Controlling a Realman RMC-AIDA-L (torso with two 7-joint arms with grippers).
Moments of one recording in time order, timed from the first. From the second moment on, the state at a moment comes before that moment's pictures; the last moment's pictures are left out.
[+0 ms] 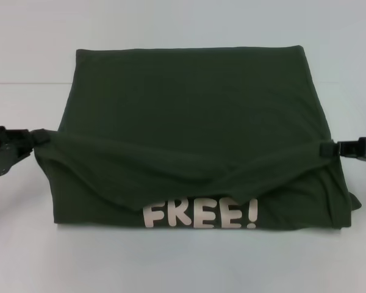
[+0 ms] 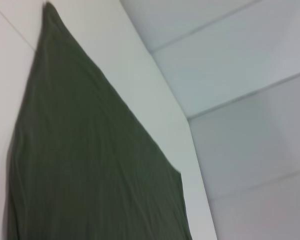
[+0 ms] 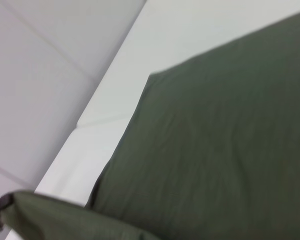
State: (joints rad) left arm -0.54 -1.95 0.09 0.51 2.26 1.56 -2.23; right arm 0.62 1.94 -0.42 -0.62 -2.26 -1.54 2.08
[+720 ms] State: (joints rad) left arm -0.55 -2.02 0.09 0.51 2.08 1.42 -2.13; right arm 0.62 2.00 -0.42 -0.61 -2.05 -1.30 1.95
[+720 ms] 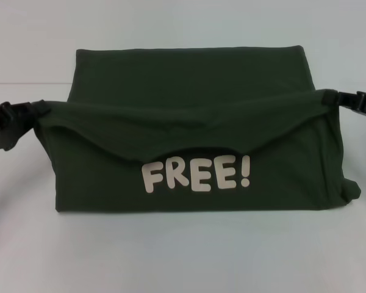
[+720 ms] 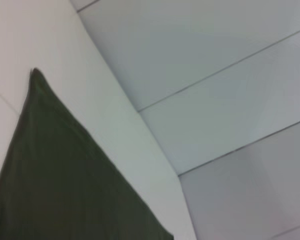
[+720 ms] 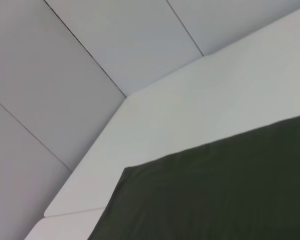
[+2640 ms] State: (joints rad) left arm -0.64 -2.13 0.11 0.44 1.96 1.12 -1.83; right arm 0.65 2.05 -0.45 -0.52 -2.02 -1.00 1.84
